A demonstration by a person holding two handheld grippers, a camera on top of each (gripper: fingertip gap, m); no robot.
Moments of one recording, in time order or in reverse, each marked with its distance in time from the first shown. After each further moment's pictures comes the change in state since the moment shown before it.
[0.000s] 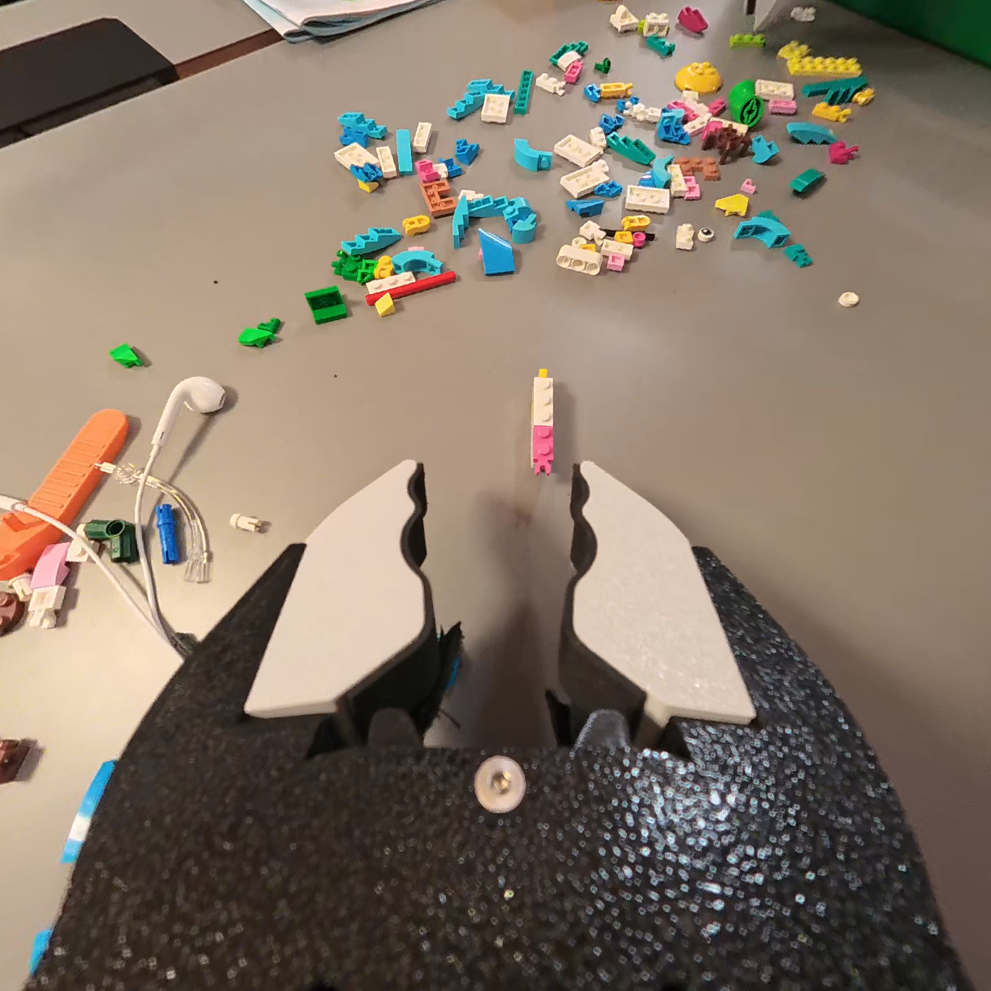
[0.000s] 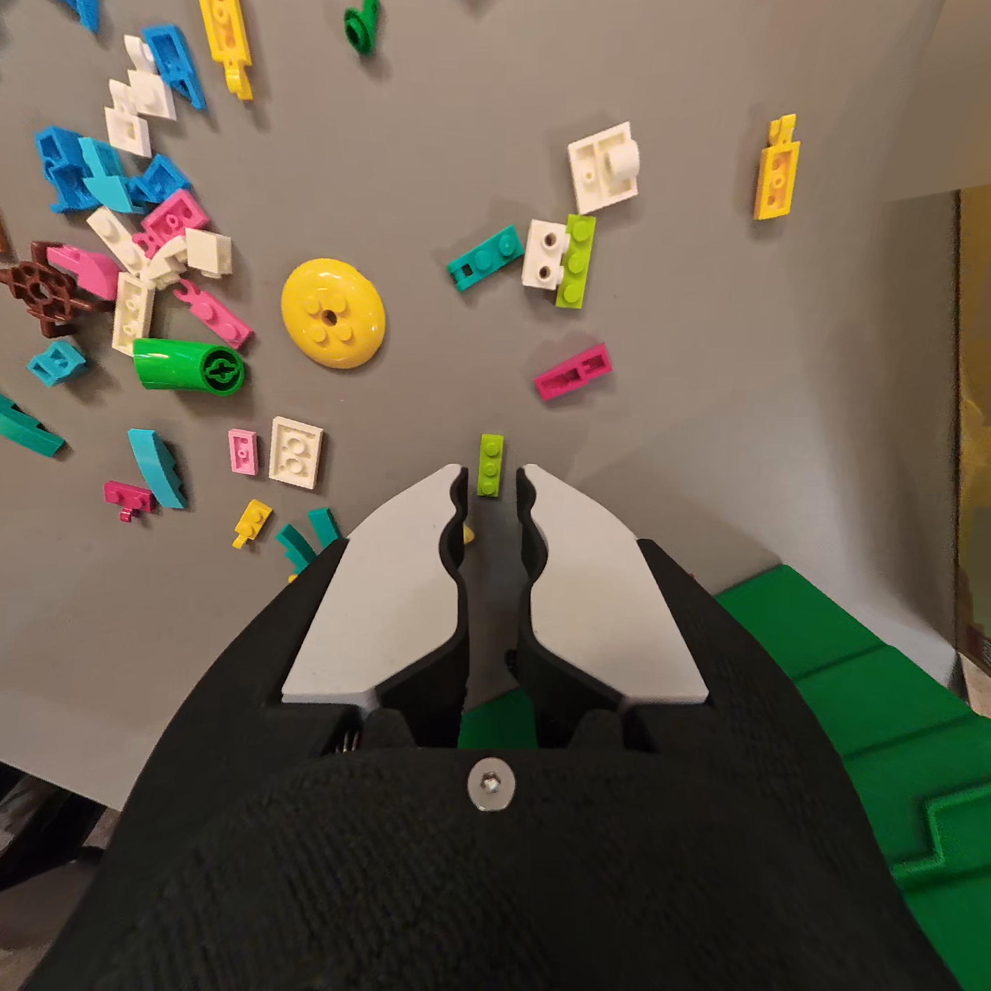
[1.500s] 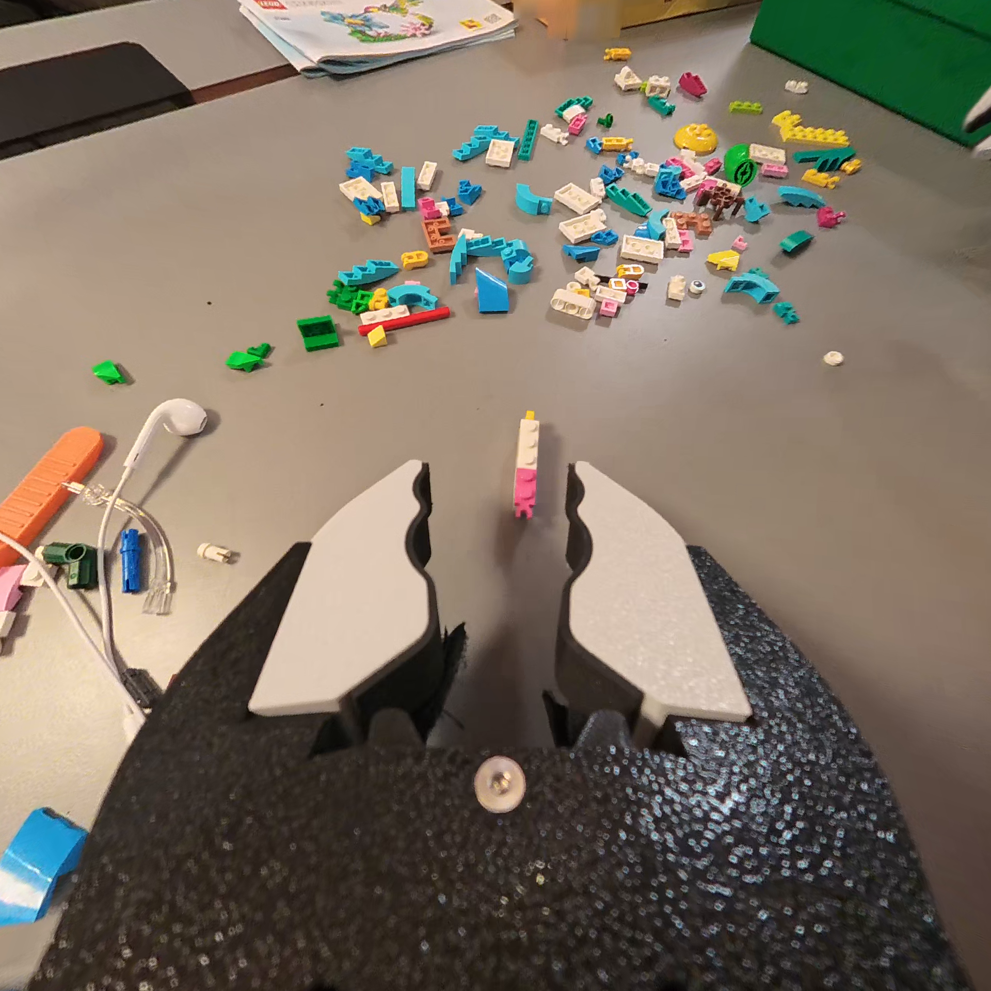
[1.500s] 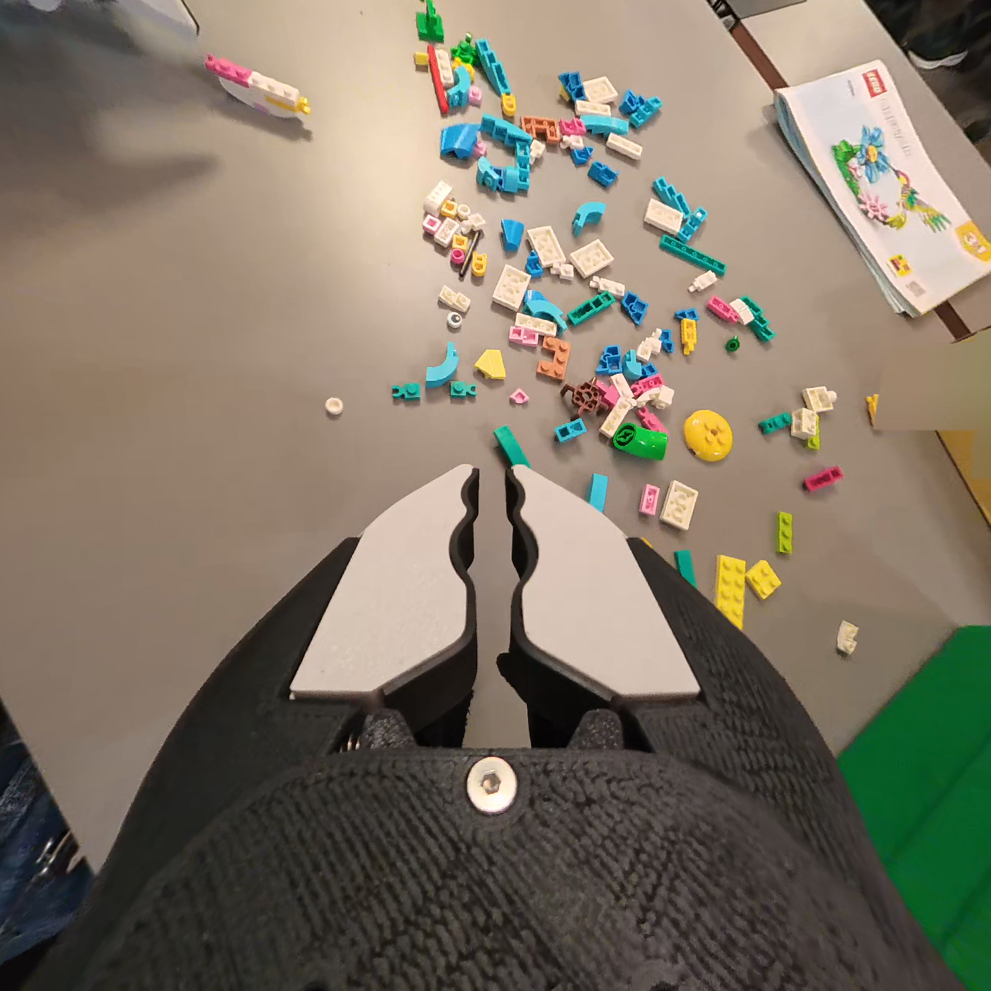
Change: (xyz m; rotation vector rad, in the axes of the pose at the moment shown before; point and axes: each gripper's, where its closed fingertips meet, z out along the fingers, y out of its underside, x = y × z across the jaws) left arm 0.006 -0.013 0.010 0.049 -0.016 -0.054; right arm -0.190 0.003 -0.060 0.712 0.153 -0.166
